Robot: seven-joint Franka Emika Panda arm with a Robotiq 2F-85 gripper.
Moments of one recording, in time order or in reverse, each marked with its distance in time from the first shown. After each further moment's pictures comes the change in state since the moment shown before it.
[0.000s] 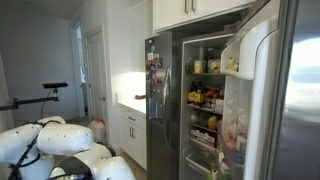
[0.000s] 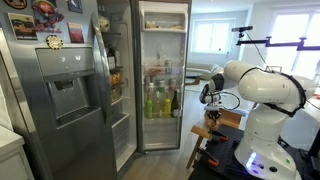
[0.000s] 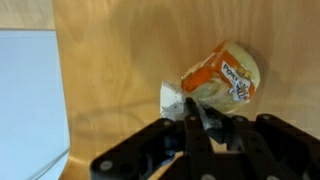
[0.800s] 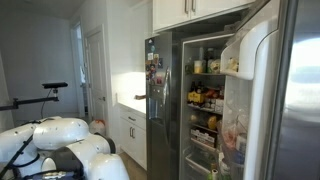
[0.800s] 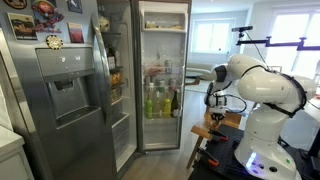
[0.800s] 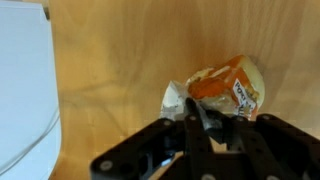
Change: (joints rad) arm -0.051 -0.147 0.070 -0.323 0.036 0.340 -0.203
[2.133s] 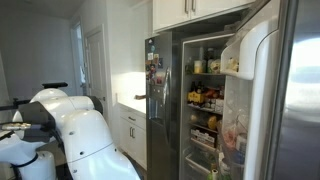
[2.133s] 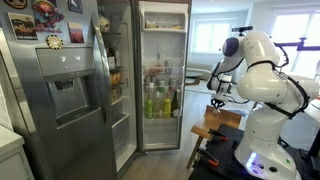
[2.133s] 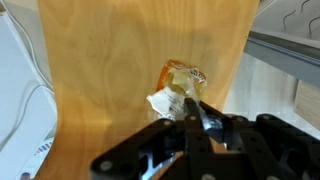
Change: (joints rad) arm -0.104 -0.478 0.176 -0.493 0.171 0.221 -0.201
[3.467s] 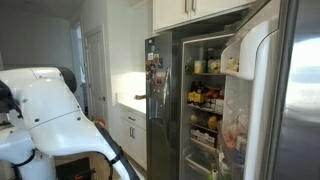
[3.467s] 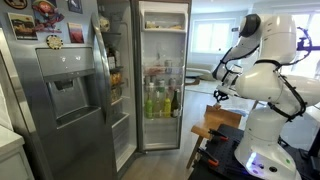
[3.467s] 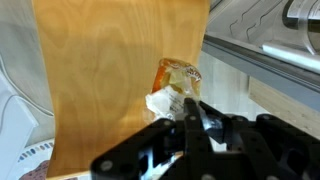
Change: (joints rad) arm -0.289 -0.330 0.290 -0.341 0.138 0.073 -0.195
